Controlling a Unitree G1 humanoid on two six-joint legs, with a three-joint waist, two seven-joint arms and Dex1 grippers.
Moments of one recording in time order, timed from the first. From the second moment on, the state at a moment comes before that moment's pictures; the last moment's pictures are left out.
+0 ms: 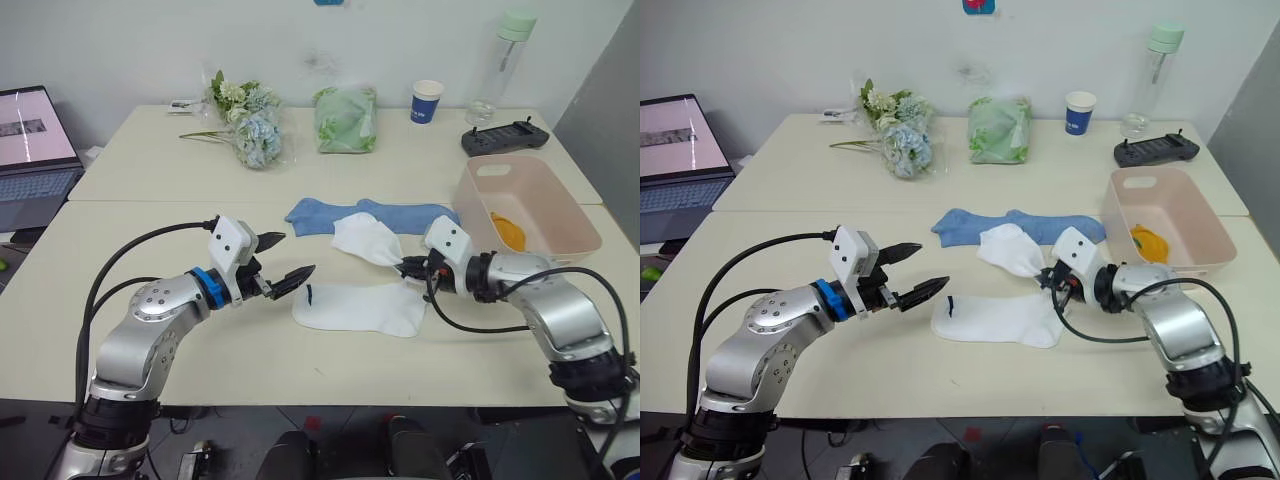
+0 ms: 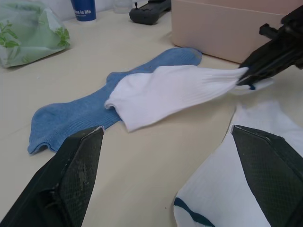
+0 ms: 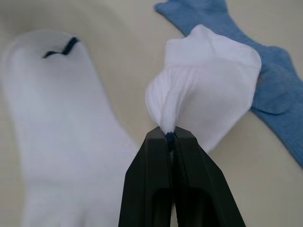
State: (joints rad) left arm -0.24 0.59 0.05 -0.30 -0.45 0.48 -0.75; right arm -0.45 -0.66 0.18 -0.32 0.21 0.75 0.89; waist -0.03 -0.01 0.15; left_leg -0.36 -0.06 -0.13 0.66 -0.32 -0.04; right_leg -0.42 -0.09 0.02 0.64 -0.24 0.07
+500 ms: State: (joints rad) left arm -0.66 0.42 -0.14 0.36 -0.21 0.28 -0.79; right arm -0.36 -0.75 0.18 -0.42 0.29 0.75 0.92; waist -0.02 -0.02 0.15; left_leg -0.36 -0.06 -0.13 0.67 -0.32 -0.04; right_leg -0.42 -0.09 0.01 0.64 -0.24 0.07
